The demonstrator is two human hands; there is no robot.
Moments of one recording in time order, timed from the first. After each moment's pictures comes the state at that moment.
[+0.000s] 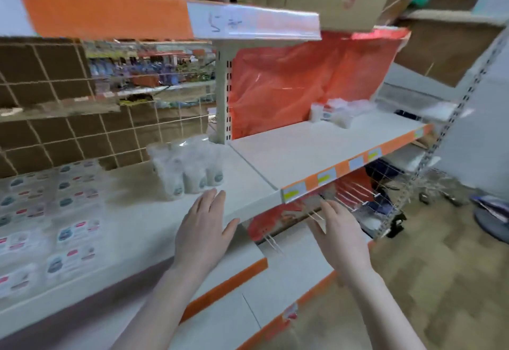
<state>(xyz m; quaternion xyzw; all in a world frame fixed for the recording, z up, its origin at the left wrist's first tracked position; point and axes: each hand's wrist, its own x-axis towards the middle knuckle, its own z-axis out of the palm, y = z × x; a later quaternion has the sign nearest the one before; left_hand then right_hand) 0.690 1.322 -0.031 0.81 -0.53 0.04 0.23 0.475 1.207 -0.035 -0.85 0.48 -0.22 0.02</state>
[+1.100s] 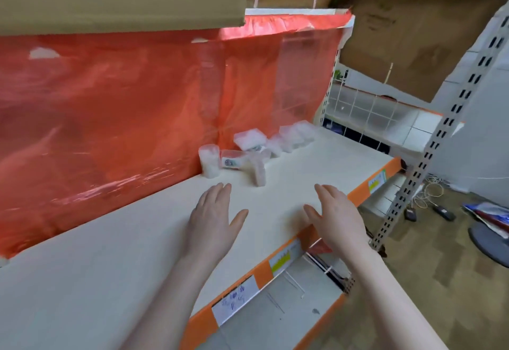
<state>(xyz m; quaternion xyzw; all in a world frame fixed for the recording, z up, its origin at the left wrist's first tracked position) 0.532 0.776 -0.028 0.78 -0.57 0.02 0.26 0.327 0.677 -0.025 -0.83 0.53 -0.20 0.04</state>
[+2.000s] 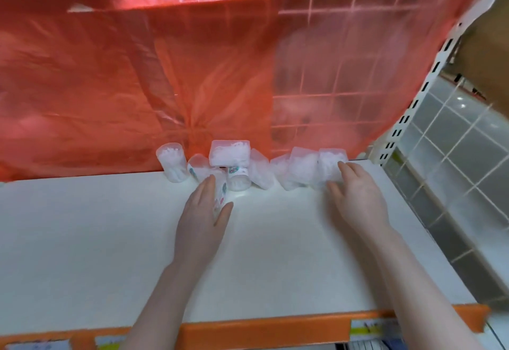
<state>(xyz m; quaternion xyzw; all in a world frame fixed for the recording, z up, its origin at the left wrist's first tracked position) 0.452 0.564 -0.060 0.91 -0.26 0.06 0.32 0.338 0.315 -0.046 -0.92 0.30 -0.19 0.13</state>
